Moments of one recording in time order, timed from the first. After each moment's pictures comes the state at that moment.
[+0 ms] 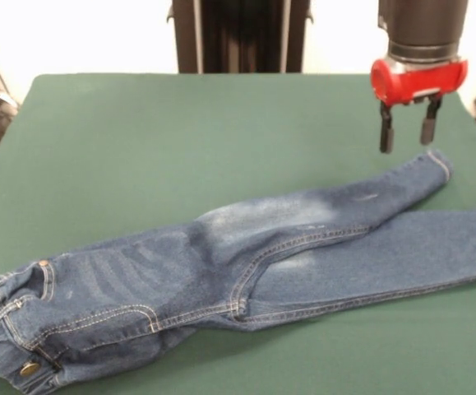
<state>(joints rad) -0.21 -0.63 0.46 1.70 -0.66 0.48 2.08</state>
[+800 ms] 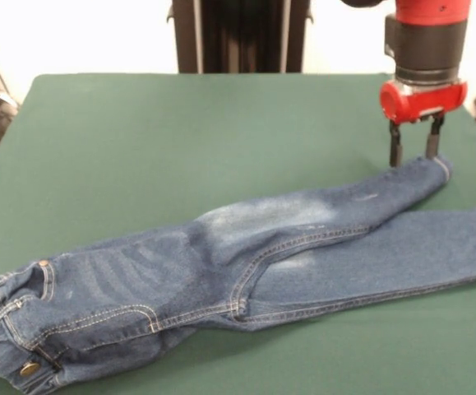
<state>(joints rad) -0.06 -0.53 0.30 1.71 -0.61 0.29 2.08</state>
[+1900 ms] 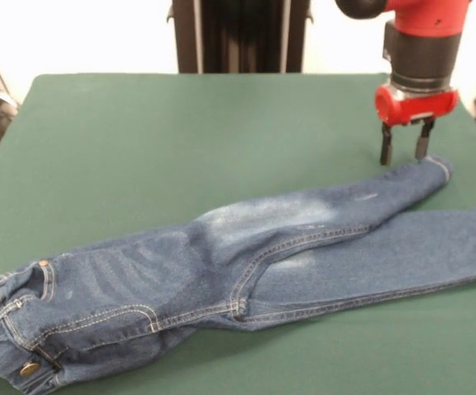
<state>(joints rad) 0.02 -0.48 0.20 1.70 -0.54 0.27 2.08</state>
